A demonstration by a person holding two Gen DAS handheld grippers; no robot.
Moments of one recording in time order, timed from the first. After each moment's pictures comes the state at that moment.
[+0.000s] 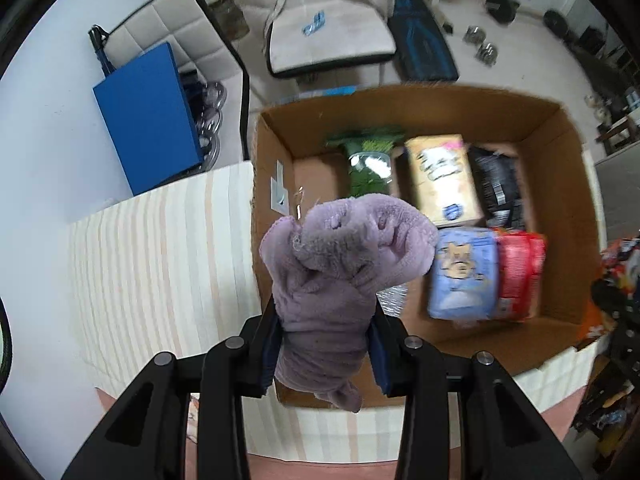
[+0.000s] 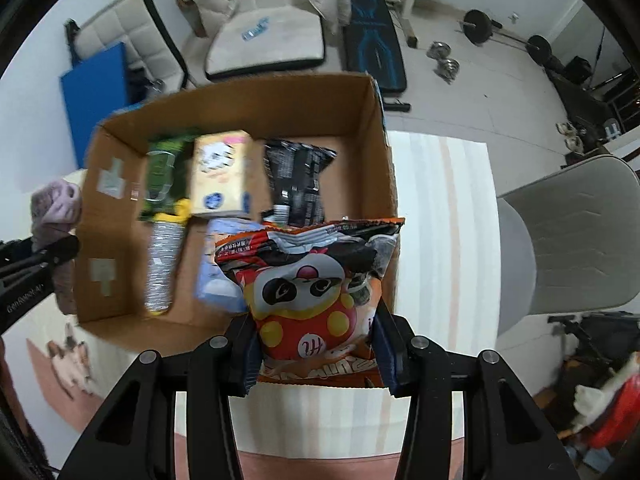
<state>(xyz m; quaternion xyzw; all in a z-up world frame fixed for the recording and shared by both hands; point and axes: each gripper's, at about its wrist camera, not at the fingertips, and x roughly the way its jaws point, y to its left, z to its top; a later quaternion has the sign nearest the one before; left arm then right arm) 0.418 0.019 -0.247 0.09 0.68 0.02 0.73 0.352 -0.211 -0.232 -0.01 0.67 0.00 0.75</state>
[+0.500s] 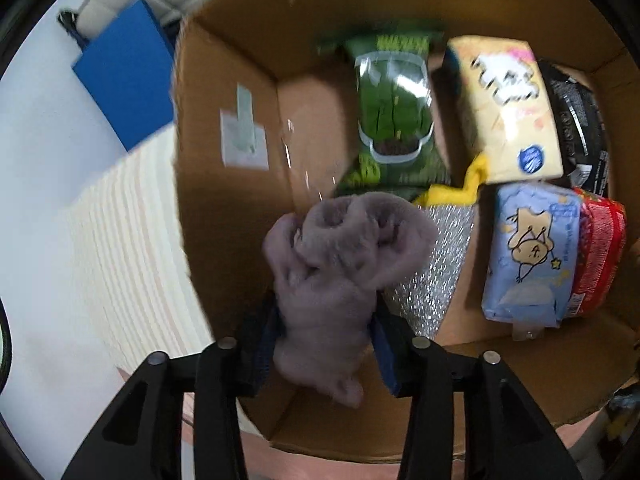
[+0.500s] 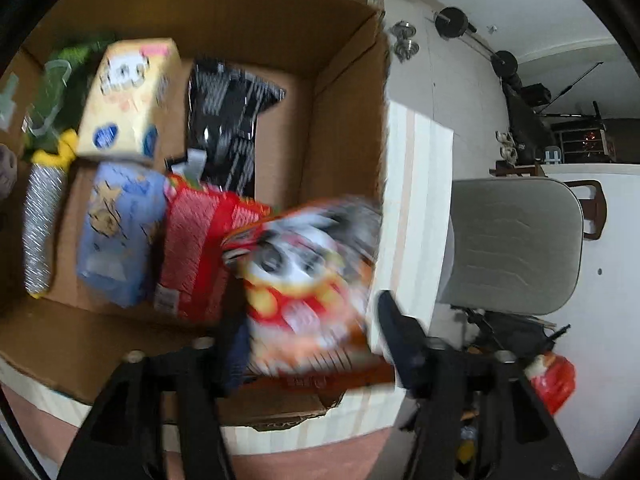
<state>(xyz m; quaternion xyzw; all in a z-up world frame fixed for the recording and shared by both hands) 0.423 0.013 -0.341 0.12 0.76 0.06 0.64 0.368 -0.182 -0.306 -0.19 0.72 -0.09 0.67</state>
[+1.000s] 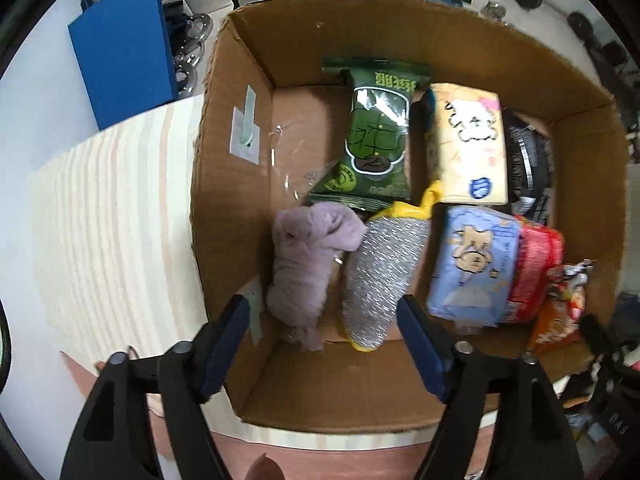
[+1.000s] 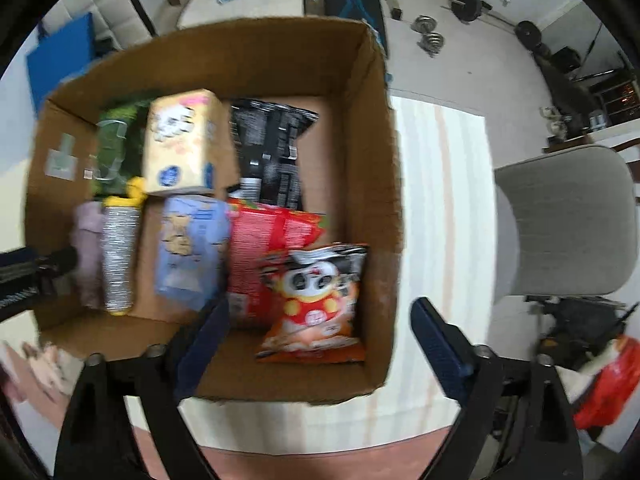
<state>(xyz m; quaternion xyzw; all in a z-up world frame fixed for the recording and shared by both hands) 0.403 0.032 -0.297 0.00 0.74 0.02 0.67 0.369 -0.199 -0.266 -0.03 0.70 -0.02 0.71</state>
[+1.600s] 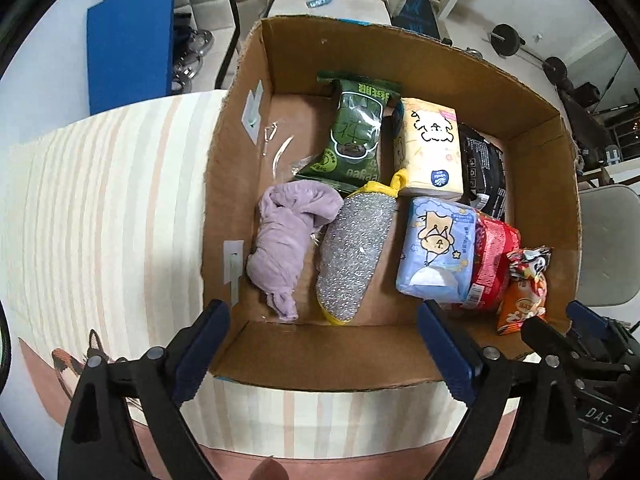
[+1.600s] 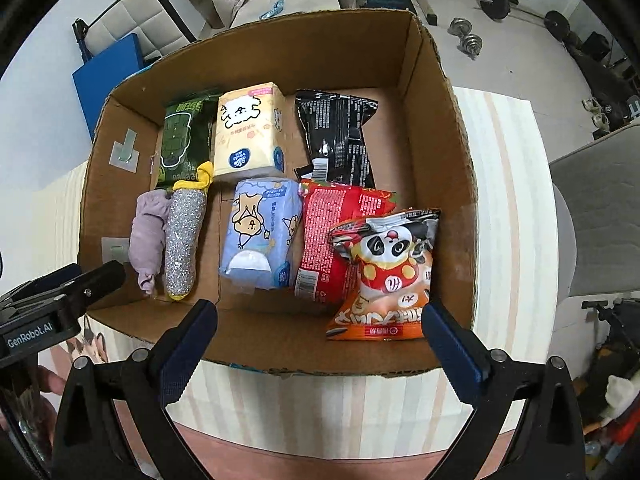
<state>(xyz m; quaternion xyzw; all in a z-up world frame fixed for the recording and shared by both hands) 0.343 0.045 -0.273 -0.06 0.68 0.00 0.73 0.337 -0.184 -0.269 0.05 0.67 0.04 0.74</state>
